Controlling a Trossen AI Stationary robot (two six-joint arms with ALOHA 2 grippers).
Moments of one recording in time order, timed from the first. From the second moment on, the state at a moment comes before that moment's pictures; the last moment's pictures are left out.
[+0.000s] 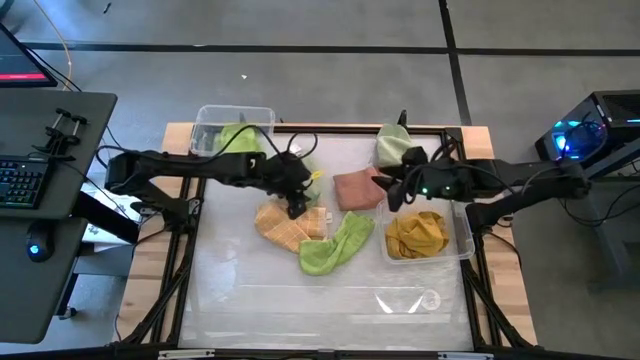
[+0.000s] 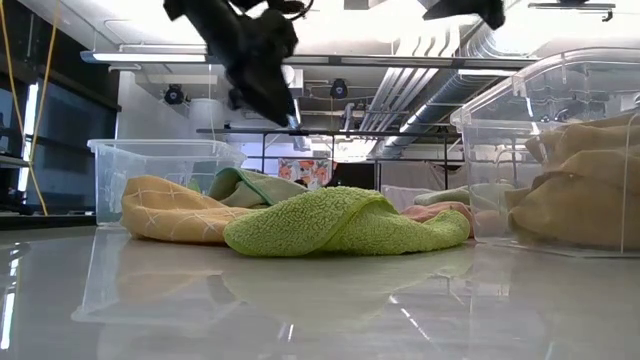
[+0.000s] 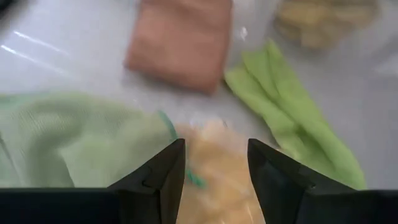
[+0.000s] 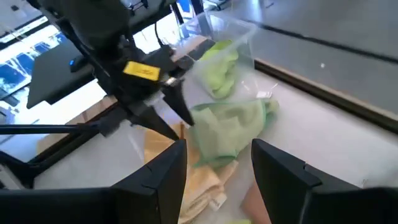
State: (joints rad) left arm 0.14 1.51 1.14 -0.49 -0.03 -0.25; right arm 0.13 1.07 1.12 -0.54 0.50 0.61
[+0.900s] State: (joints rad) left arm 0.28 1.89 1.15 -0.45 -0.11 -0.16; right arm 0.07 1.20 1.12 -0.40 0.32 0.63
